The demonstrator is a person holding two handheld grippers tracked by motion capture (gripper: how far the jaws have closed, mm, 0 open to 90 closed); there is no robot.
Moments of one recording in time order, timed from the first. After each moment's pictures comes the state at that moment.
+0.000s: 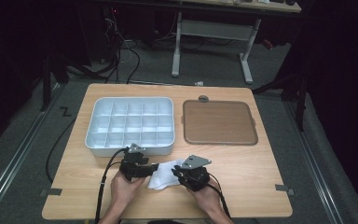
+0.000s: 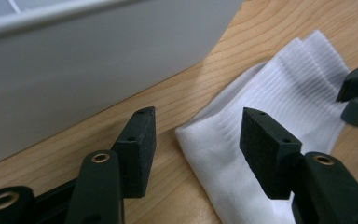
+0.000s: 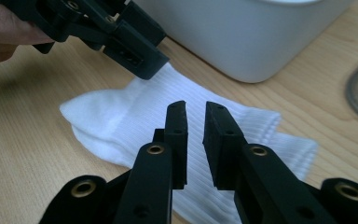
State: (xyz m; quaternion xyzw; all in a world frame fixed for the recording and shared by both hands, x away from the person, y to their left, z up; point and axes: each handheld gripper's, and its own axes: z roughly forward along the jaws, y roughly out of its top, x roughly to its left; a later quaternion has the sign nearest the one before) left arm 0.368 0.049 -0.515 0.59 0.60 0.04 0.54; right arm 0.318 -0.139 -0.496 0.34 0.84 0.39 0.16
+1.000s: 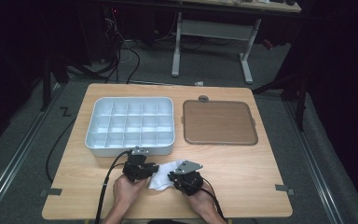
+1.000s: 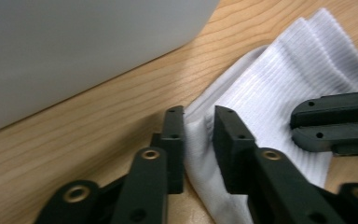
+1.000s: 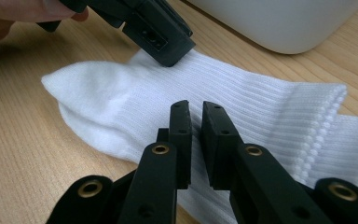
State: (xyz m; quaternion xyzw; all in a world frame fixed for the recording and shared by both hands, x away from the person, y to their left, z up) left arm 0.365 0.045 -0.528 0.59 0.60 0.01 0.54; right arm 0.317 -0.127 -0.525 0.34 0.85 0.37 0.15
